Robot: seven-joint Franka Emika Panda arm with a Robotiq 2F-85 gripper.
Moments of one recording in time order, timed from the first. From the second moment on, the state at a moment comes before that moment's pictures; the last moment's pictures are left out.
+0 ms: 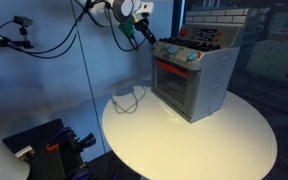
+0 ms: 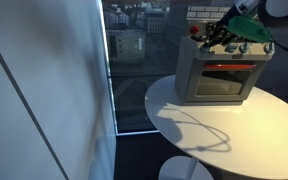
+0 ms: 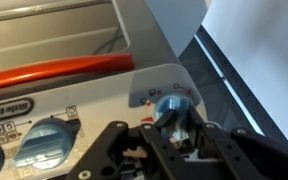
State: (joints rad) arm 0.28 0.23 -0.07 -1.99 -0.10 2.92 0.62
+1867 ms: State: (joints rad) arm 0.34 0.24 -0.11 -1.87 -0.50 2.65 0.75
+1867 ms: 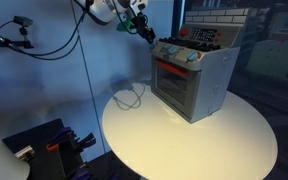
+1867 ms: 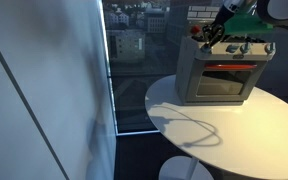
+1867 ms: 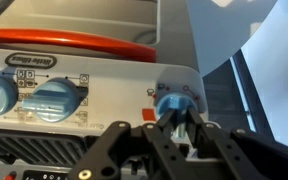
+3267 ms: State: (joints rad) arm 0.30 0.21 -0.06 -1.85 -0.59 2.49 0.75
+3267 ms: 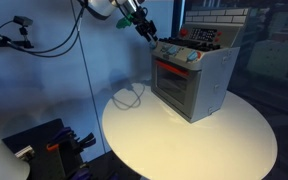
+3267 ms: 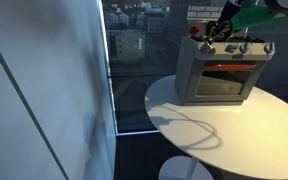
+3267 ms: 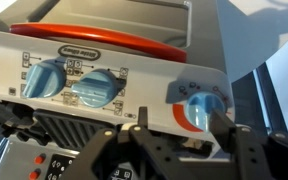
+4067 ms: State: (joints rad) arm 0.21 0.12 0.03 -1.86 -0.32 2.30 0.53
